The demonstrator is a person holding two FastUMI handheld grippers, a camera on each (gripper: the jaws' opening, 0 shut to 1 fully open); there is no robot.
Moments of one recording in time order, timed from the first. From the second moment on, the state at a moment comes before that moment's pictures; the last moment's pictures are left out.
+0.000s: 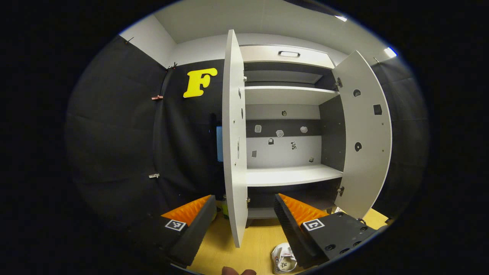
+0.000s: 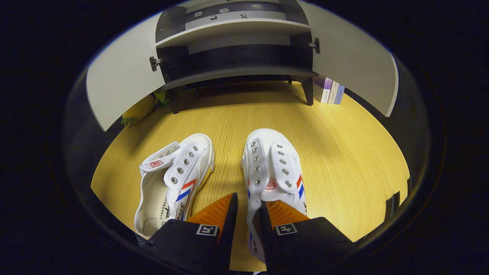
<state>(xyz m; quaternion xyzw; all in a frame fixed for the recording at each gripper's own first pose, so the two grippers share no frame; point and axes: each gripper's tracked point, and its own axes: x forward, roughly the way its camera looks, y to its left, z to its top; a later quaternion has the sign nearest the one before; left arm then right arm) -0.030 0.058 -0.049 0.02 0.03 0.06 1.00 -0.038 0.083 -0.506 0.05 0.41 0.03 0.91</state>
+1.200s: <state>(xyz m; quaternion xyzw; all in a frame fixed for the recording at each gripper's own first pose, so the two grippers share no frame) 0.023 0.033 -0.065 -0.01 0.03 0.00 1.00 0.094 0.074 -0.191 0.07 0.27 0.10 0.95</state>
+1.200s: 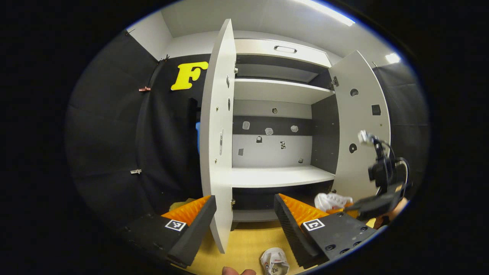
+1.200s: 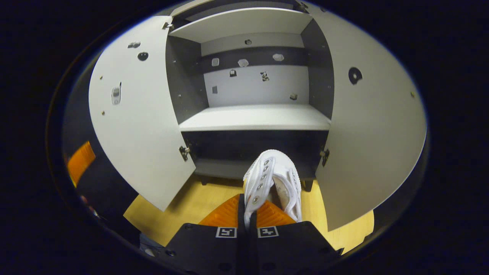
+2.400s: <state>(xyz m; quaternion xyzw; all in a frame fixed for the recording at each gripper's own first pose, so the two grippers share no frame) 0.049 0.012 -0.095 -0.02 0.06 -0.02 1.00 0.441 0.020 -0.199 -0.10 0.32 0.05 0.94</state>
